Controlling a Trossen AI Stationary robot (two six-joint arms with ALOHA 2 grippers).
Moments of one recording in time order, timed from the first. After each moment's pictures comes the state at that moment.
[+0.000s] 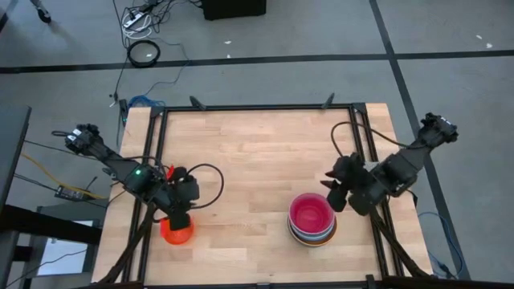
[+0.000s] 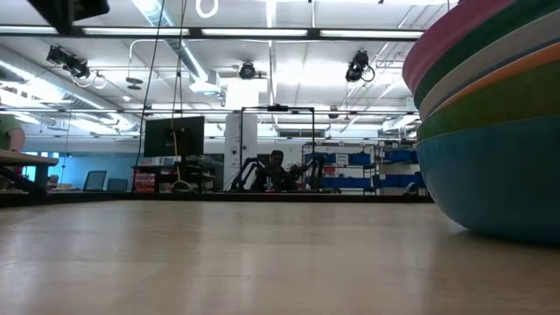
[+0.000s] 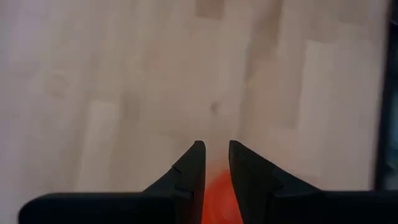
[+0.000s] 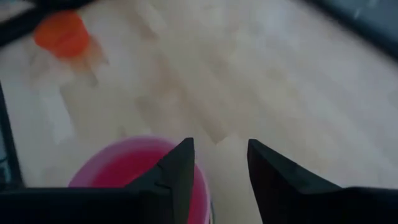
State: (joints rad) left arm -0.58 1.20 1.17 -1.17 -0.26 -0.72; right arm 0.67 1.18 1.27 -1.24 0.69 1.17
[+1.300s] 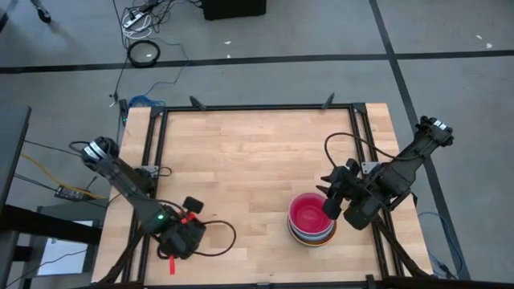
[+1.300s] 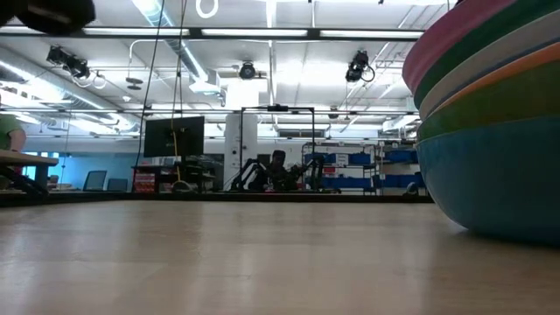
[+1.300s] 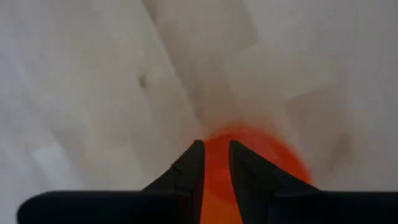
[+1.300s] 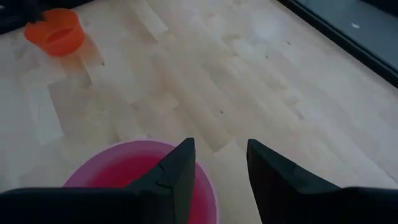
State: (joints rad) left arm -0.78 1.52 1.17 -1.11 -0.18 -0.34; right arm 0.73 1.27 1.27 -1.22 0.80 1.19
